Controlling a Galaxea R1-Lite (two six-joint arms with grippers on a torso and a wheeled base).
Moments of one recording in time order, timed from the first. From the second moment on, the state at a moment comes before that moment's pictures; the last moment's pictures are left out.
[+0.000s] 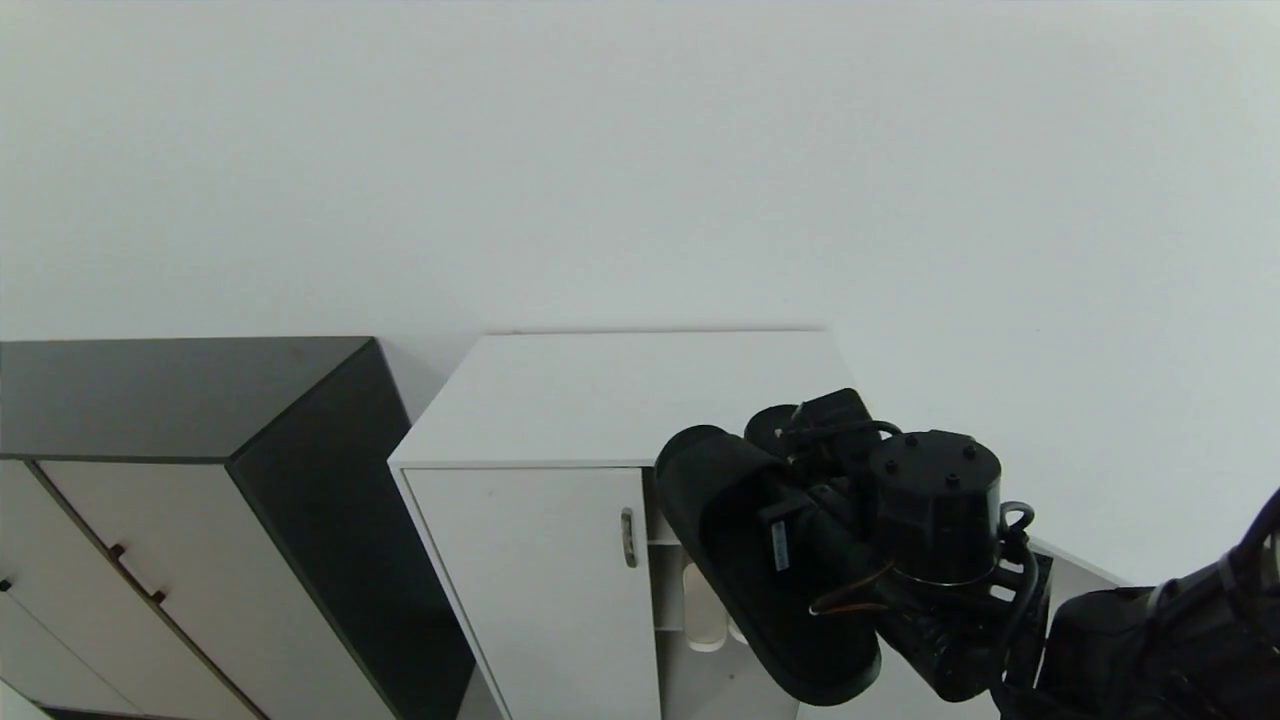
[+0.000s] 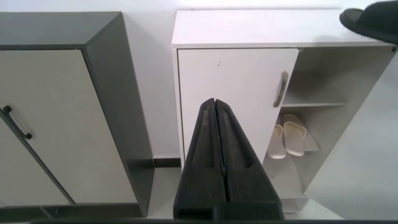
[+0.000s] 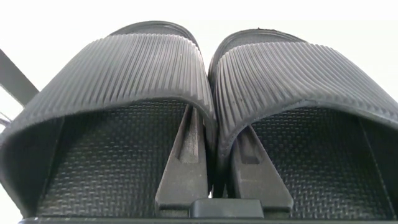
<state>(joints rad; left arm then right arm) 0.00 0.00 0.00 0.00 0.00 0.00 0.85 1.88 -0.73 -0.97 -0.50 0.01</state>
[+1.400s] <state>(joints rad) 0.00 0.00 0.00 0.00 0.00 0.00 0.90 1.86 -0.65 -1.02 -0.50 -0.01</state>
